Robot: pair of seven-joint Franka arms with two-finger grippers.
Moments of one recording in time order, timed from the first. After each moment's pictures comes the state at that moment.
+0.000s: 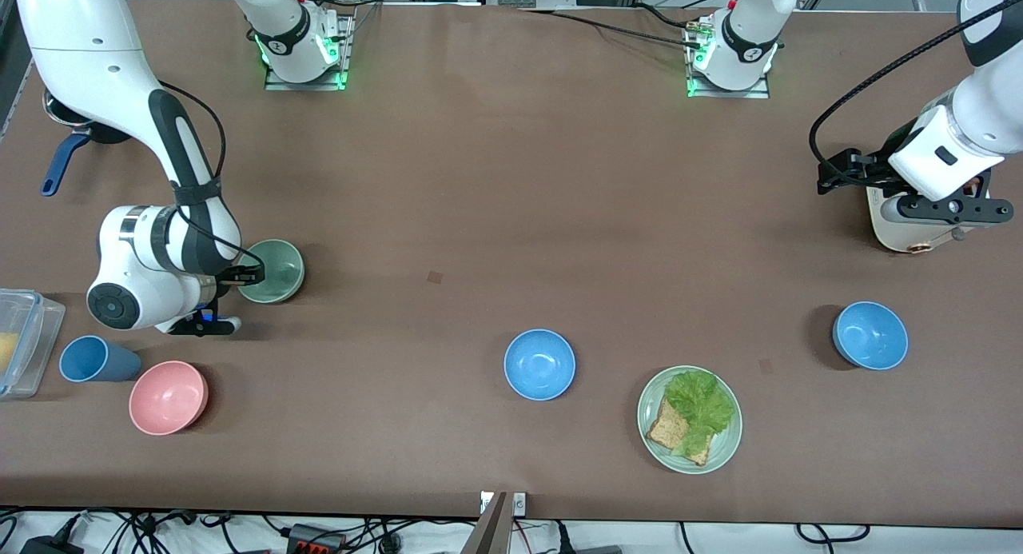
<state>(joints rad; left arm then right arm) 0.08 0.02 -0.13 -1.71 -0.02 1.61 -0.02 0.02 0.68 -0.05 -1.65 -0.01 1.88 -0.02</state>
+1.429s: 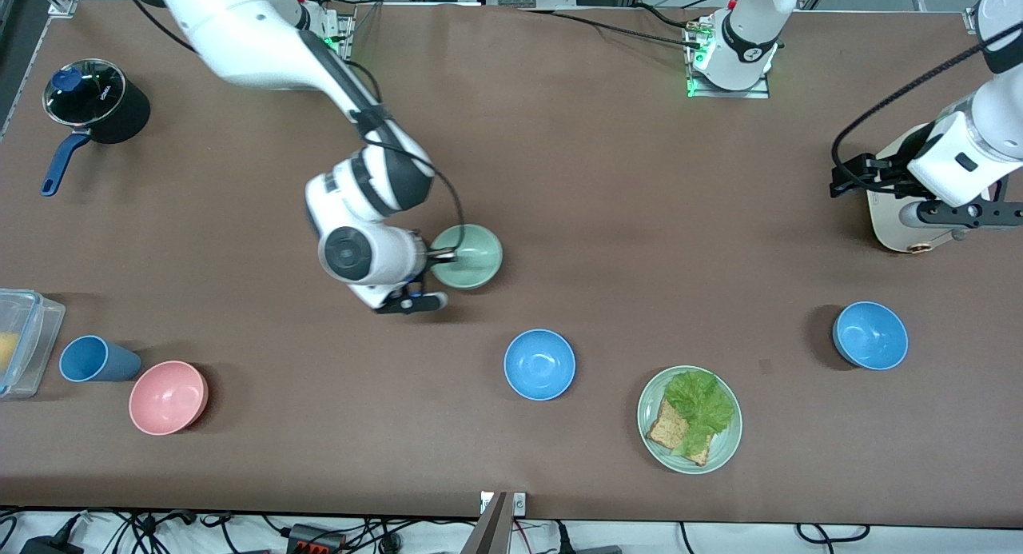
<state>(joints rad) 0.13 0.03 -0.13 -1.71 -0.02 1.60 -0.02 0.38 0.73 0.21 -1.49 0.19 2.04 0.39</state>
